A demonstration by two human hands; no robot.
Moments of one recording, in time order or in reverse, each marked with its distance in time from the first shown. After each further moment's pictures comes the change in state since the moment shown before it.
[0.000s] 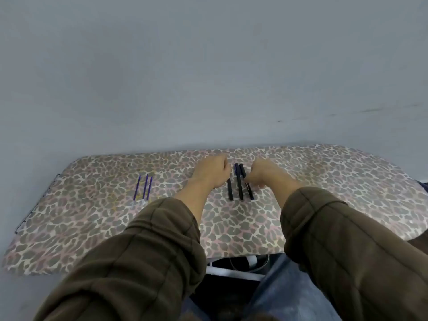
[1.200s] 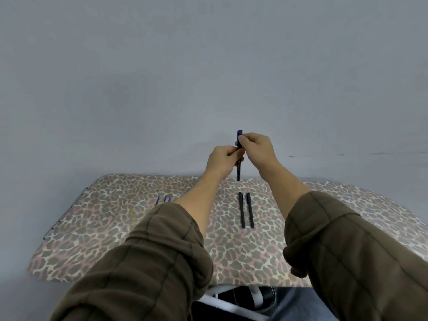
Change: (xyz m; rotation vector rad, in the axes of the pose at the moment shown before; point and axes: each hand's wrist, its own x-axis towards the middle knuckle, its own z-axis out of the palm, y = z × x) left_hand 0.012 0.018 -0.094 -0.888 0.208 -0.128; right_hand -0.048 -0.094 -0.099 1.033 0.365 -0.386
